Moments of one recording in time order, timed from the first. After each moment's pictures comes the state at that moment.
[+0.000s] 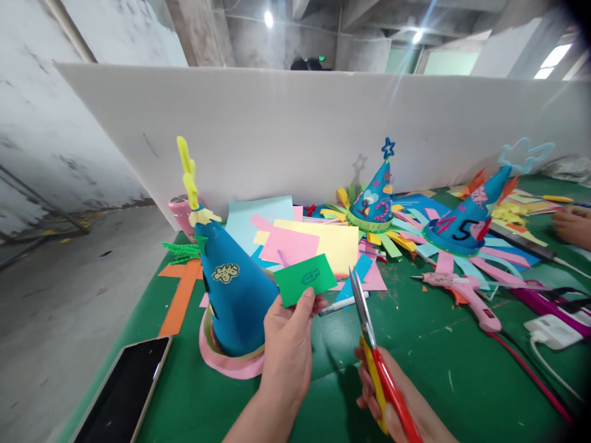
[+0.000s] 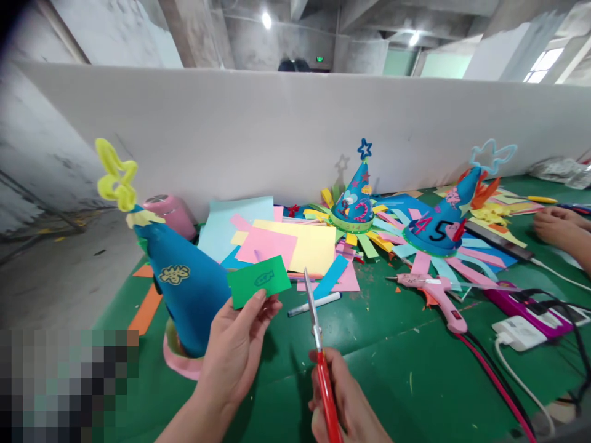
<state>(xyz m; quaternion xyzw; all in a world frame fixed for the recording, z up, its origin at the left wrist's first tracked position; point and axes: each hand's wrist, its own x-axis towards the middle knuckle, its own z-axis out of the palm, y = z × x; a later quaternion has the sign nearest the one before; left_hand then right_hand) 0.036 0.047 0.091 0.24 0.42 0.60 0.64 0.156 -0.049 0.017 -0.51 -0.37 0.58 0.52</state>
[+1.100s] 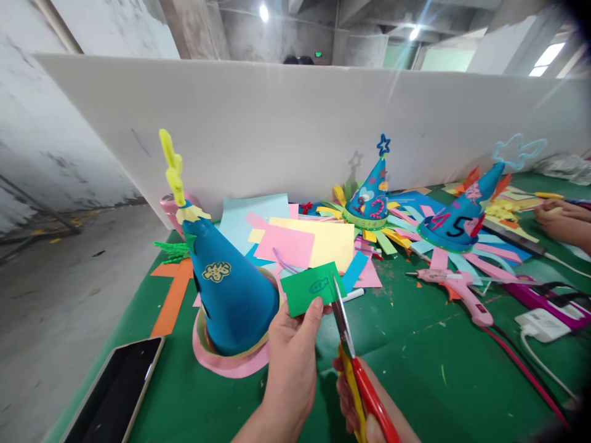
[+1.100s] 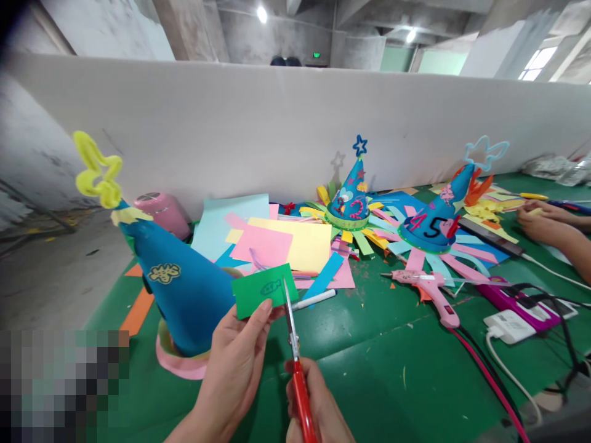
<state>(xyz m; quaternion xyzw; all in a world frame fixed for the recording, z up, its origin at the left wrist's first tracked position) 0.043 0.033 0.080 0.31 0.38 0.59 0.64 0.135 -0.036 0.002 -0.43 -0.07 0.76 0.49</state>
